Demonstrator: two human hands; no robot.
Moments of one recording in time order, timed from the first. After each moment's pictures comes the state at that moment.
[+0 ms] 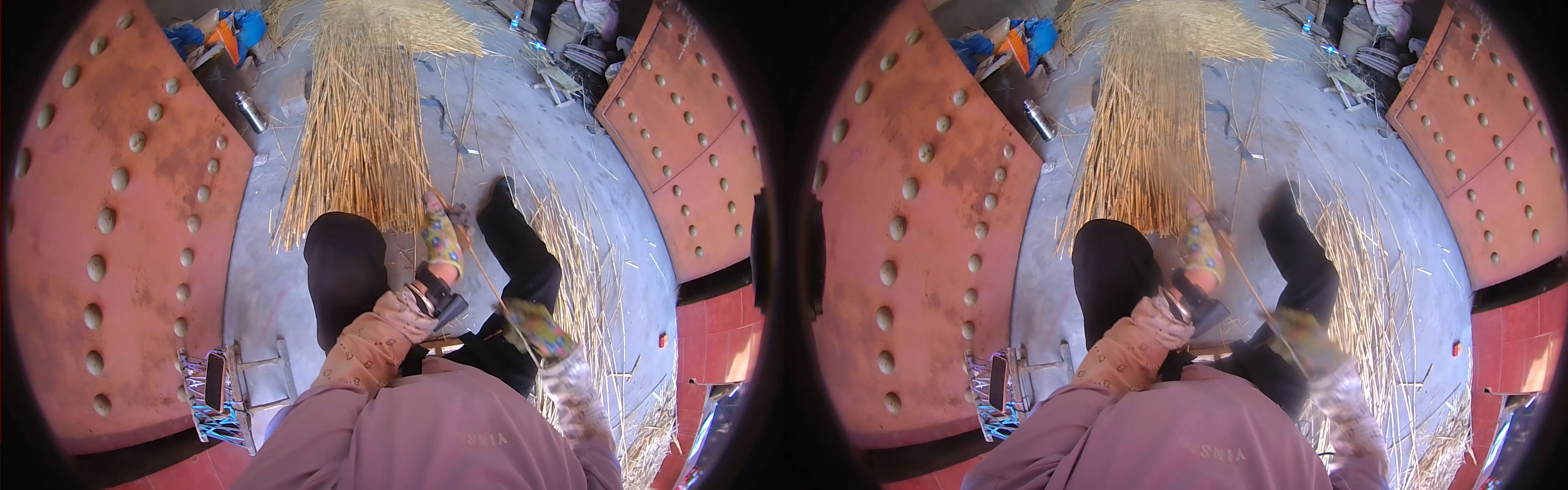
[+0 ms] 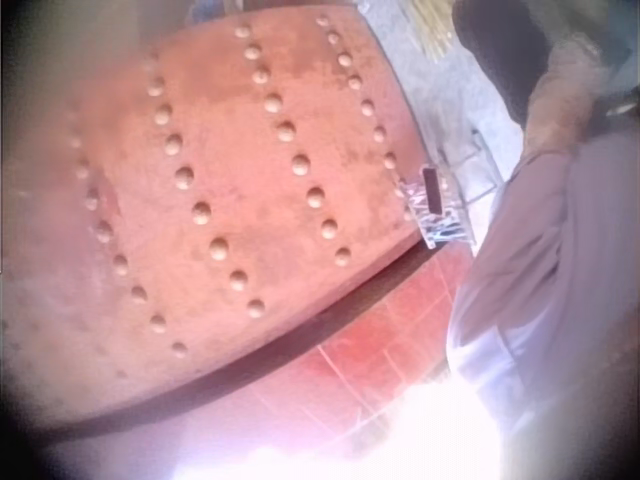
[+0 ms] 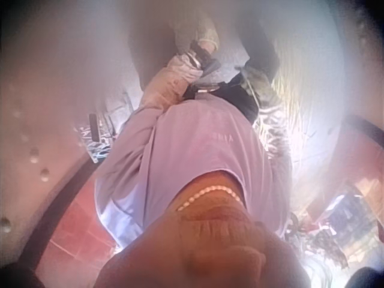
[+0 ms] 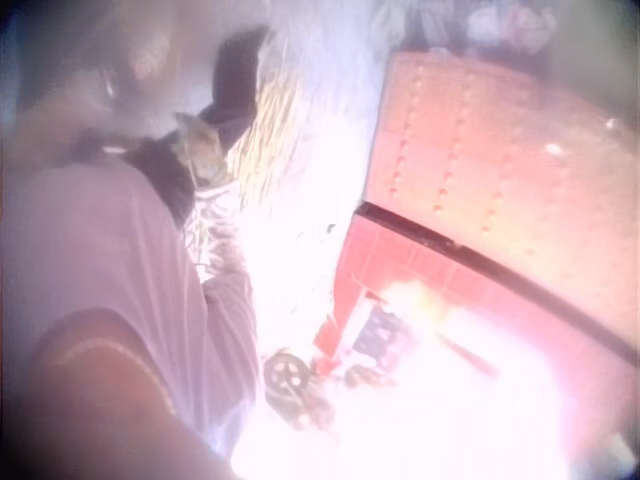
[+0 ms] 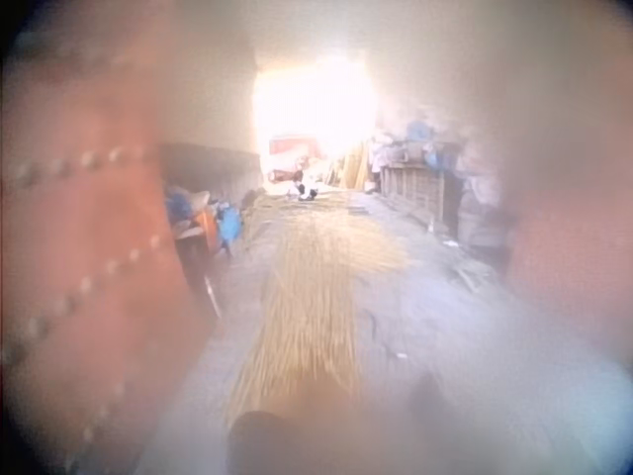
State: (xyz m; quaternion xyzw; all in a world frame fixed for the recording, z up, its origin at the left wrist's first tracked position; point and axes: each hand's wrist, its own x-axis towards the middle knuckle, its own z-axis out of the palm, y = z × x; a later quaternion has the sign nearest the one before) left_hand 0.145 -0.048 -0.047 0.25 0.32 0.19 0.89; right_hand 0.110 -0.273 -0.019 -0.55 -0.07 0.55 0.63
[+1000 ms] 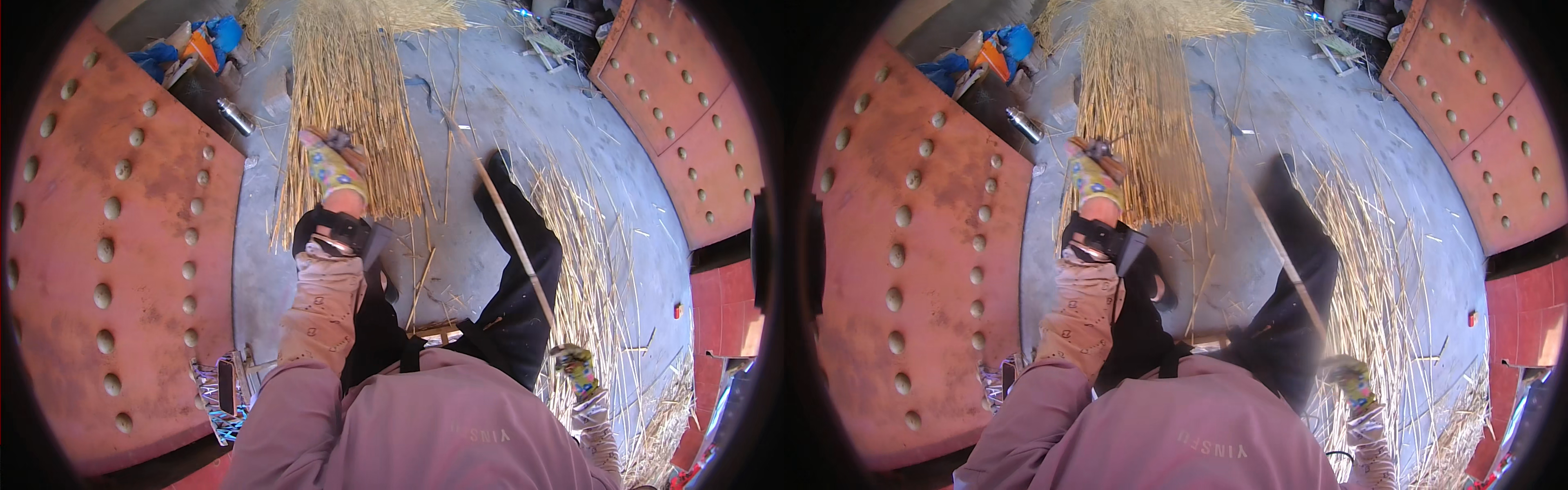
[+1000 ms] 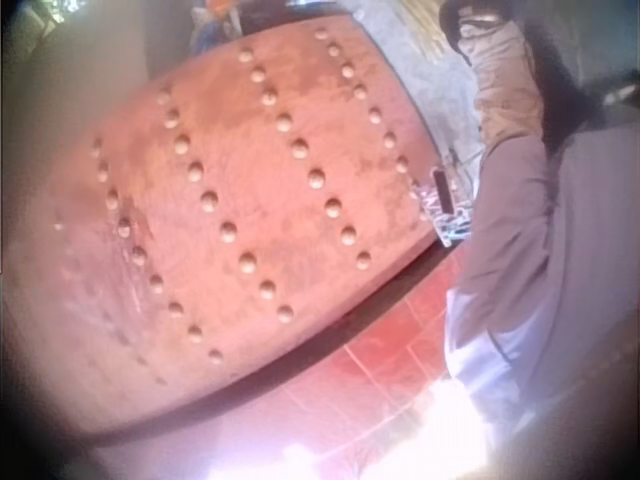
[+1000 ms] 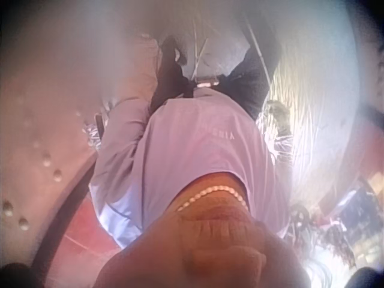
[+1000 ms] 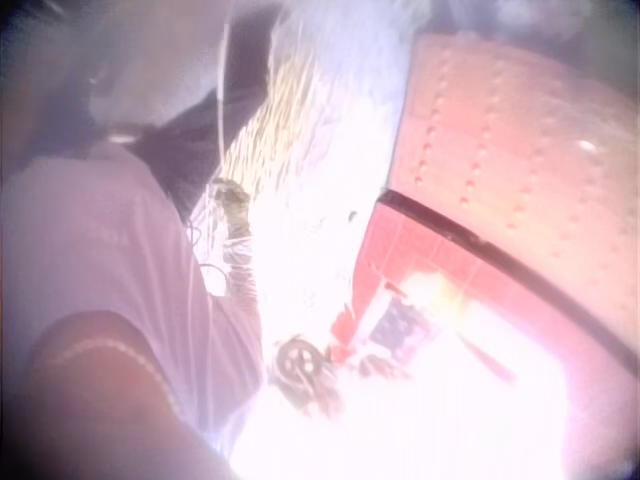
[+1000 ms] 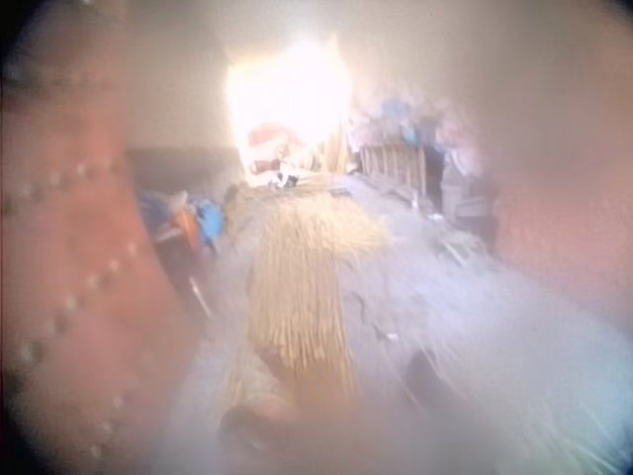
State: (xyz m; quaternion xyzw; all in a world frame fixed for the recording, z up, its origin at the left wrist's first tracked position) left_hand 0.156 0.091 0.007 0.26 0.29 0.36 0.85; right_hand 0.053 -0.419 -0.115 -0.48 -0.14 0.26 0.83
